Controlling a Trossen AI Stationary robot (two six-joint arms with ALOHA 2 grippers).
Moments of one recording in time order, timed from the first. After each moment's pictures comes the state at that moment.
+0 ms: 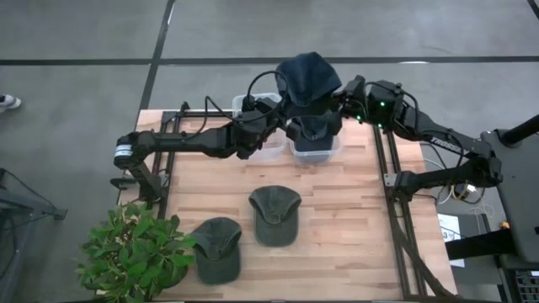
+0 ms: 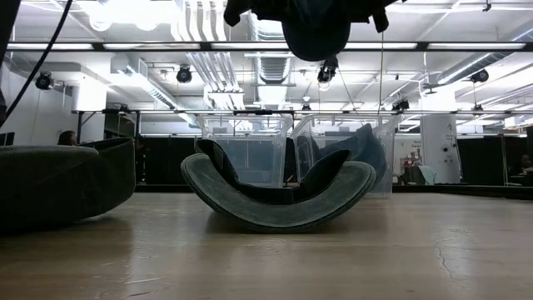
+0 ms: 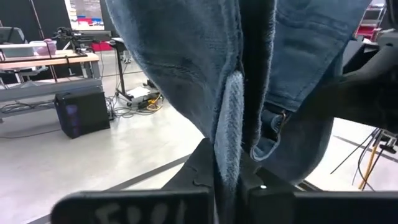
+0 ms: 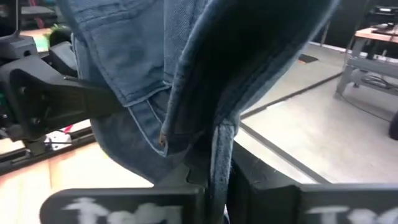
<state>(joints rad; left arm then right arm) 0.09 1.68 1.57 0.10 -0.82 -0.11 -0.42 1.10 1.16 -0.25 0.13 0.05</state>
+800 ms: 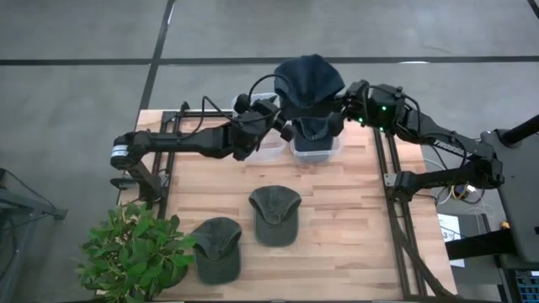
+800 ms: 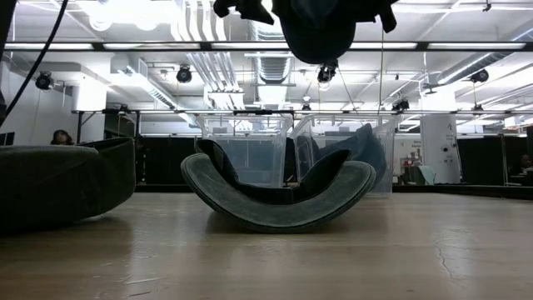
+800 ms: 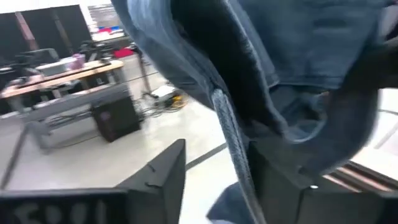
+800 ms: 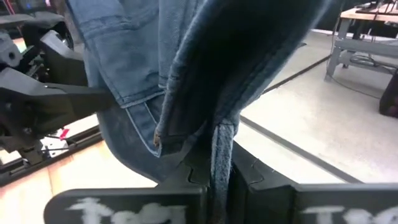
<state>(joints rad) 0.09 1.64 1.57 -0.01 -0.92 0.01 -0.42 1.06 1.15 -0.31 0.21 0.15</state>
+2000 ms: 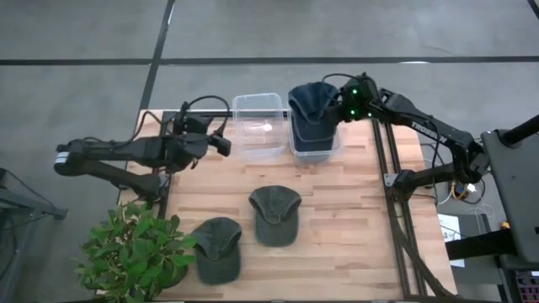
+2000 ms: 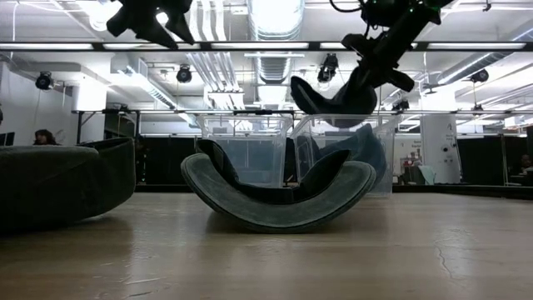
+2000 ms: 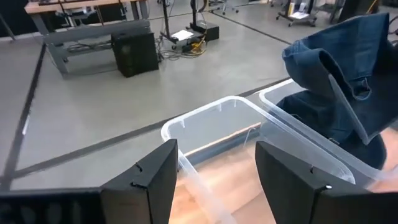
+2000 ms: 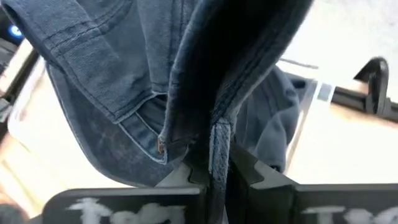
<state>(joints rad) 0.02 1.02 1.02 -0.51 -0.99 -0.50 -0.70 1.27 1.16 -0.69 -0.06 0.53</state>
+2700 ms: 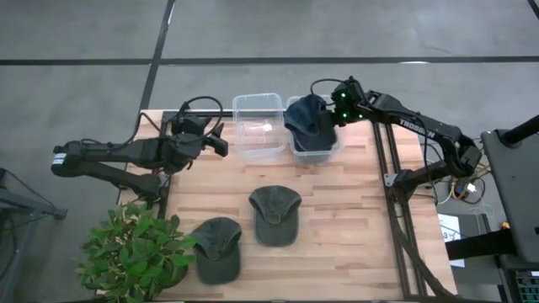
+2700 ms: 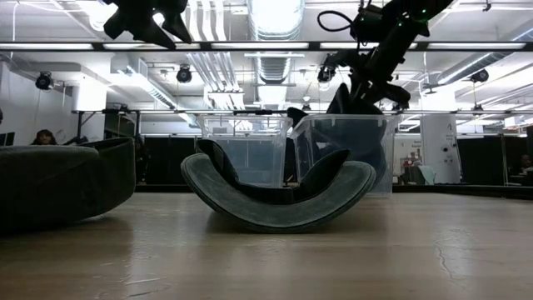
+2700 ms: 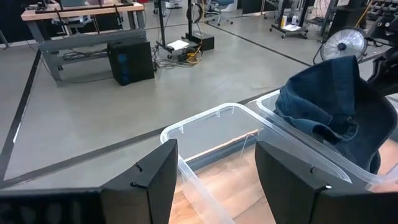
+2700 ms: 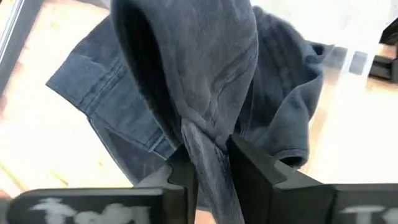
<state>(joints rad) 0.02 0.96 0.94 -0.41 -0.99 -0.44 -0.69 1.36 1.15 -0.70 -0.08 0.58</state>
